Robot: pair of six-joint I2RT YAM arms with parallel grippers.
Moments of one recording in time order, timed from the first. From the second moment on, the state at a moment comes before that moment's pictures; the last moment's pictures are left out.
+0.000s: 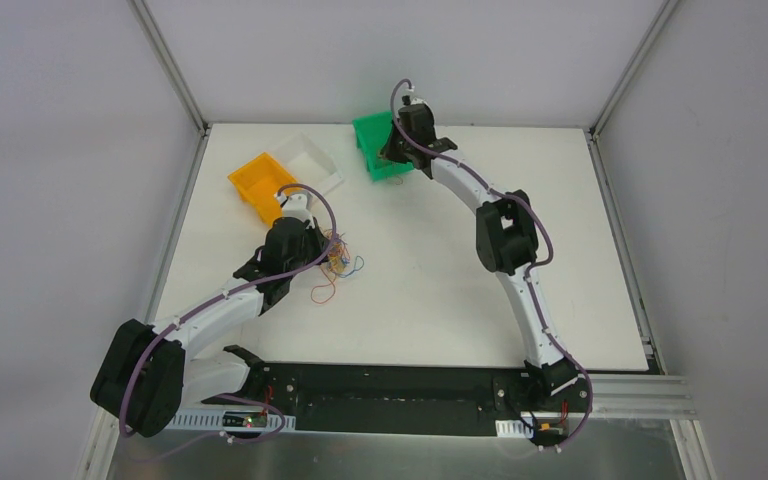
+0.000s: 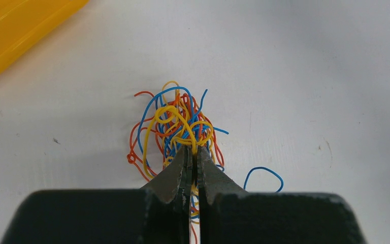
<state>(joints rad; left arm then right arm) -0.47 1.13 0.50 0.15 -0.16 -0.43 0.51 2.50 2.24 -0.26 -0.01 0.54</state>
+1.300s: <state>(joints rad) -0.47 1.12 0.50 0.15 -0.16 -0.43 0.48 2.50 2.44 -0.32 -0.10 0.70</state>
